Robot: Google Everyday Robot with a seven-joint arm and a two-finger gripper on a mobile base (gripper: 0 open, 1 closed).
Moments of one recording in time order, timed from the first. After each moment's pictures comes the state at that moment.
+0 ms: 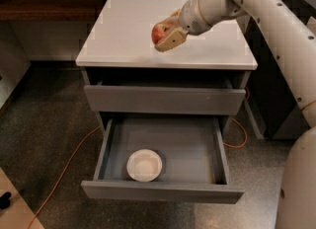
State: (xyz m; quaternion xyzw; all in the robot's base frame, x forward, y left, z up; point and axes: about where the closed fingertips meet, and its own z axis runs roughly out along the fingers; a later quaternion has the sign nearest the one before) arm 0.728 -0.049 0.919 -0.59 0.67 0.15 0.42
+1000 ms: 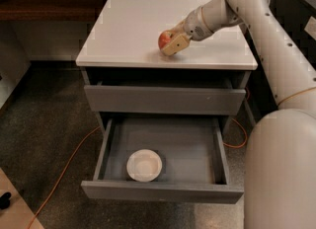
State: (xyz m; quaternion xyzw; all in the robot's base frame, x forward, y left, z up) arm 0.766 -0.068 0.874 -0.55 0.72 0.19 0.39
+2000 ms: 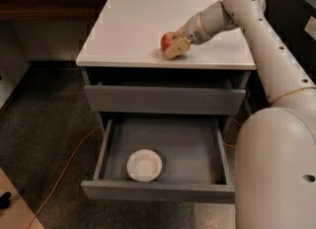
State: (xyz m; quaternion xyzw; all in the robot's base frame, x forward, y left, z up) arm 0.784 -0.076 0.849 -0.54 0.73 0.19 0.38
